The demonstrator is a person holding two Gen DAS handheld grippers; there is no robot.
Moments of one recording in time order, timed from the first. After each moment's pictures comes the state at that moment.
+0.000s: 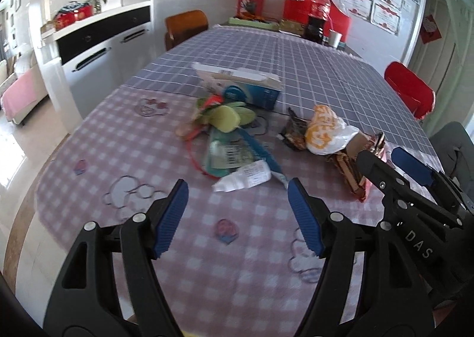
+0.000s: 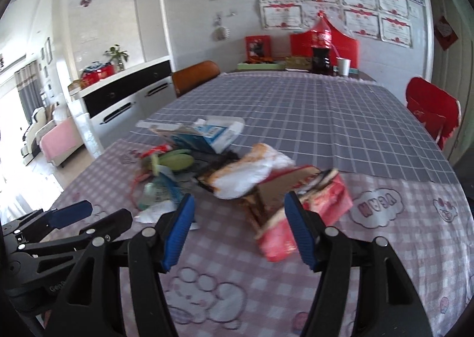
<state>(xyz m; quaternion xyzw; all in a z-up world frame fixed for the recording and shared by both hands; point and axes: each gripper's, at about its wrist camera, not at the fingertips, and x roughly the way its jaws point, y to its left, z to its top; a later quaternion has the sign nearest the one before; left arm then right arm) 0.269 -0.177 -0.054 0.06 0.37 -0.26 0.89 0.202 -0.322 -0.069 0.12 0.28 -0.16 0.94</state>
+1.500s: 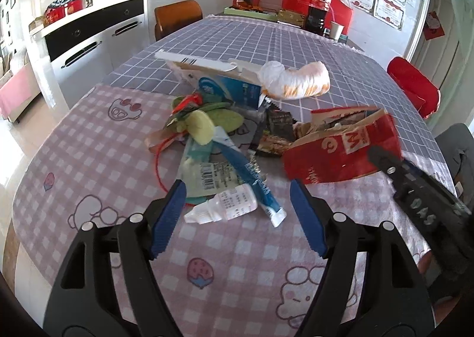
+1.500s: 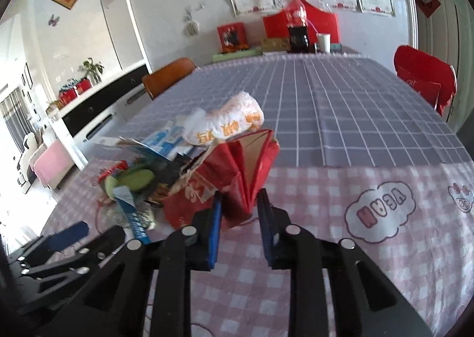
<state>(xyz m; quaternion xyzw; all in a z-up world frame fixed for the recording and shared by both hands) 0.304 -0.208 -0.075 0.06 0.39 -0.25 0.88 0.234 -0.374 -0.089 0.18 0.28 -0.18 0.93</state>
